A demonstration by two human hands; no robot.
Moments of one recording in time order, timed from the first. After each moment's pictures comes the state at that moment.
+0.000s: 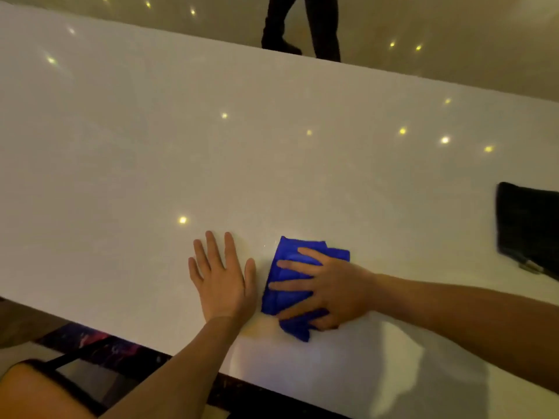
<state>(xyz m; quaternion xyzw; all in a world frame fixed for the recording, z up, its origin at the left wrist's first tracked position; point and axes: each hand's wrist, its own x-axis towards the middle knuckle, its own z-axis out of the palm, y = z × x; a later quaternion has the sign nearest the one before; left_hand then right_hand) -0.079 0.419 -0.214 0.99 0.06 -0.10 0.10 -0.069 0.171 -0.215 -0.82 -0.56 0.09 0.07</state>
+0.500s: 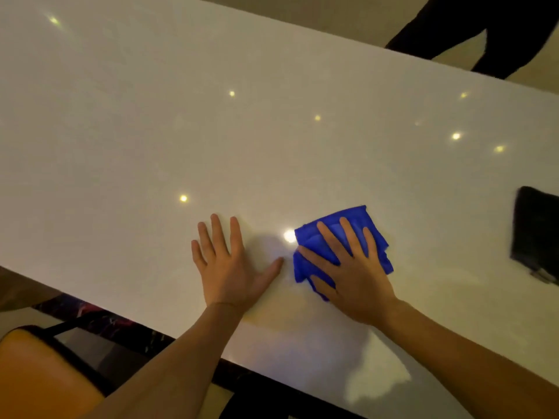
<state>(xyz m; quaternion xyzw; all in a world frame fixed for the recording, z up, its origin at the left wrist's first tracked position) -0.077 0.416 -0.213 0.99 0.06 -0.09 0.10 -0.095 0.171 -0.211 -0.97 -0.22 0.10 0.02</state>
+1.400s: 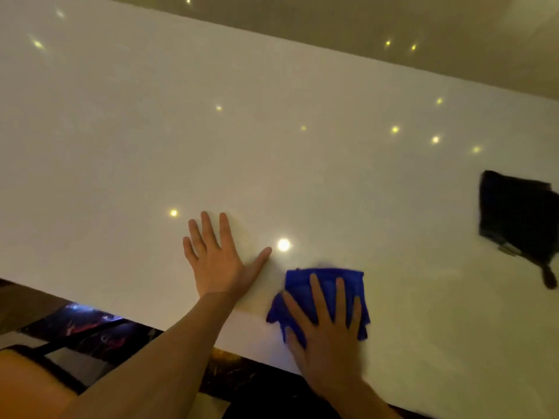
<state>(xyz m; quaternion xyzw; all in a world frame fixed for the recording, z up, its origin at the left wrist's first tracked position) -0.078 0.415 -0.212 0.99 0.07 -0.09 0.11 -0.232 0.234 -0.212 -0.99 0.00 0.09 0.12</state>
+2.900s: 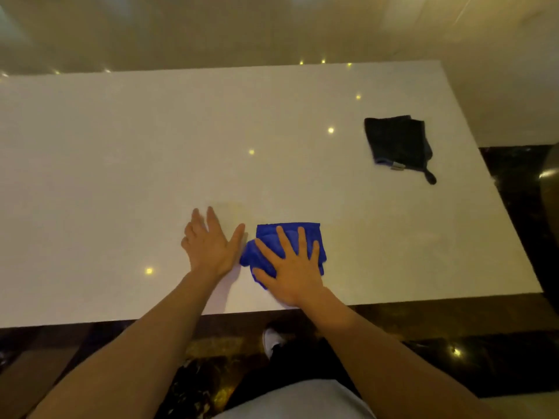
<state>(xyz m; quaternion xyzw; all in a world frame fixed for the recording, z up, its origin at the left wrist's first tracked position) -0.110 0.379 -0.179 0.98 -0.05 -0.15 0.13 -0.234 0.231 -0.197 -0.96 0.10 0.16 0.19</state>
